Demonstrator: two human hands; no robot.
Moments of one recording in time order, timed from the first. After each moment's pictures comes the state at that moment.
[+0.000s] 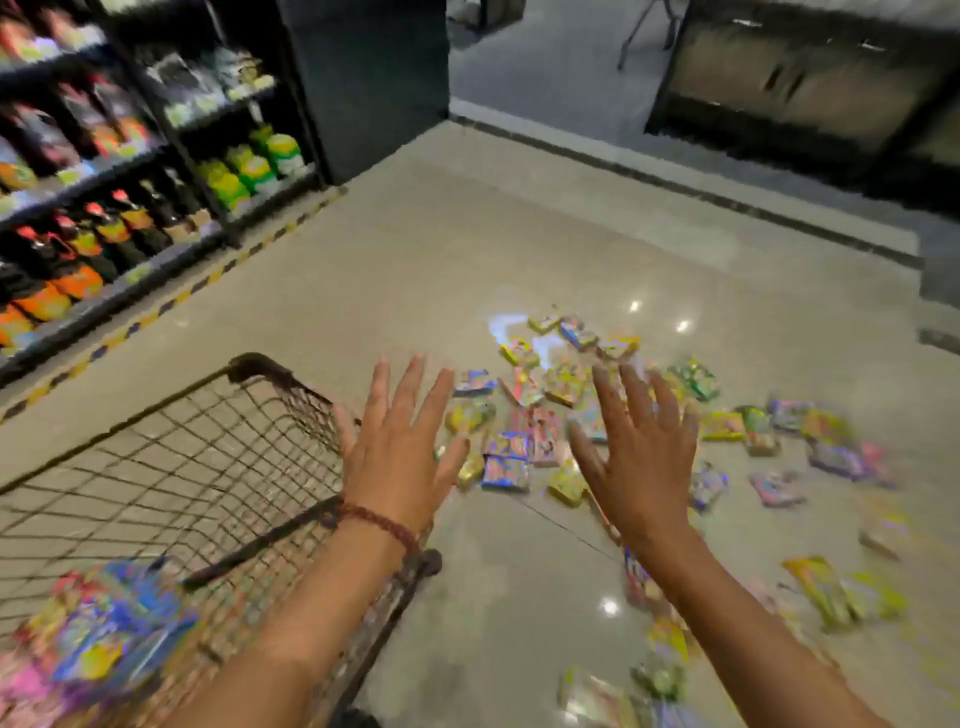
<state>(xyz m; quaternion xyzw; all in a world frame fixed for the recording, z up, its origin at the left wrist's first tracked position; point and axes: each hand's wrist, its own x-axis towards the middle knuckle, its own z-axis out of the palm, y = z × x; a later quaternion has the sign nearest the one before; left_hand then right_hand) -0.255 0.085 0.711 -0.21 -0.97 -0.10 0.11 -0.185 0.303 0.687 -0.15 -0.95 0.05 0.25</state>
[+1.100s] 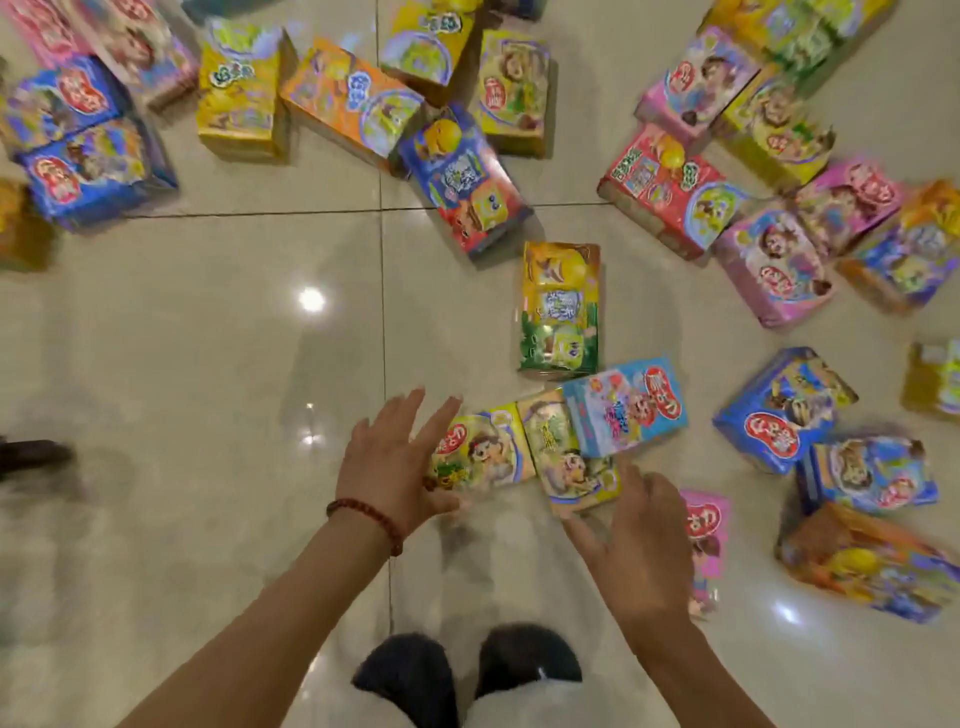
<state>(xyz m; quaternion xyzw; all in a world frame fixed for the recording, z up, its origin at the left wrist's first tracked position) -0.002 0.291 -0.002 -0.50 -0.80 0.07 -0.32 0.231 0.366 -0.014 -0.58 -0.77 0.21 -0.12</state>
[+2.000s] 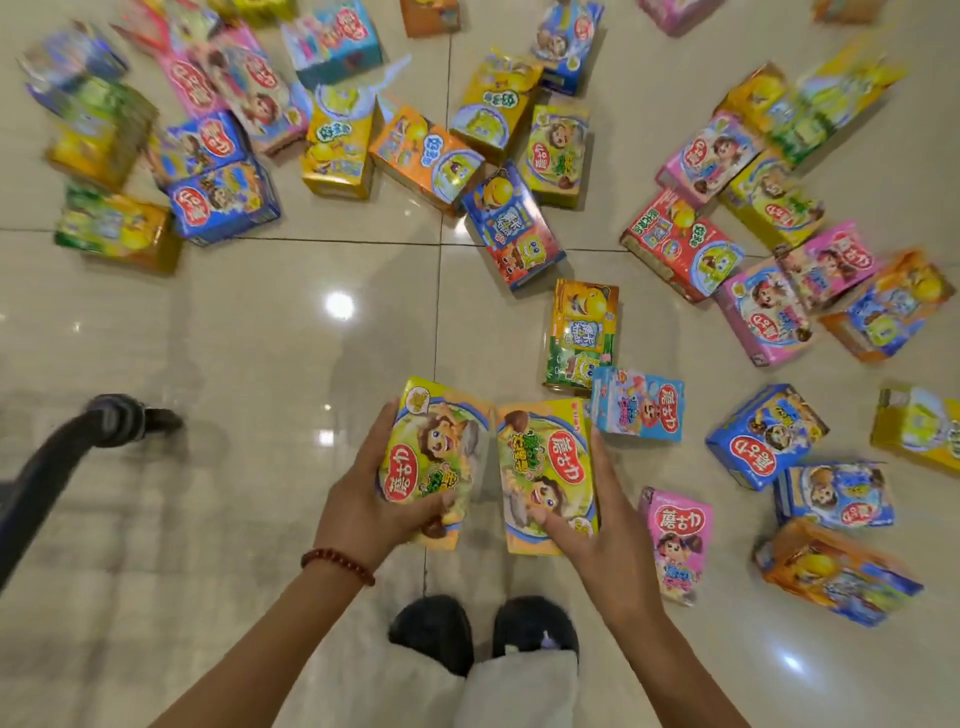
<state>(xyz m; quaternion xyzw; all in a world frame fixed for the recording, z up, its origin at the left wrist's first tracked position) -0.010 0.222 0.100 -0.16 -0.82 -0.35 -0.42 0.188 0.346 0.090 -0.53 -0.66 0.53 0.00</state>
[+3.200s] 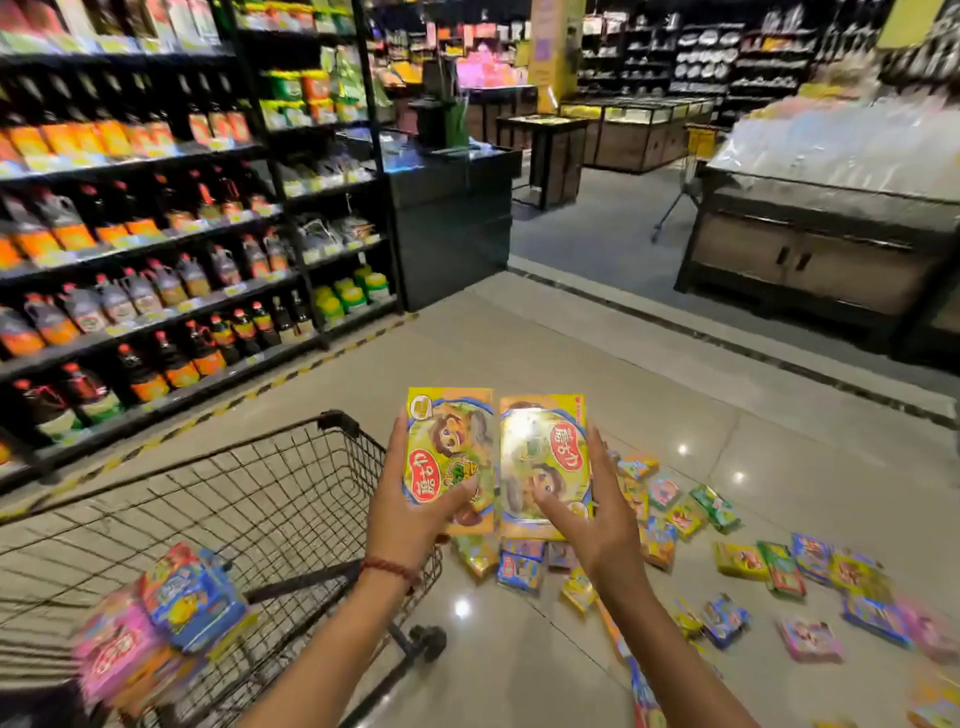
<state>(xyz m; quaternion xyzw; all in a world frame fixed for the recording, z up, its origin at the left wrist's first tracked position) -0.097 0.095 0.799 -0.04 -0.73 -0.67 0.08 -0.051 0.285 0.793 -0.05 -0.78 0.59 0.20</state>
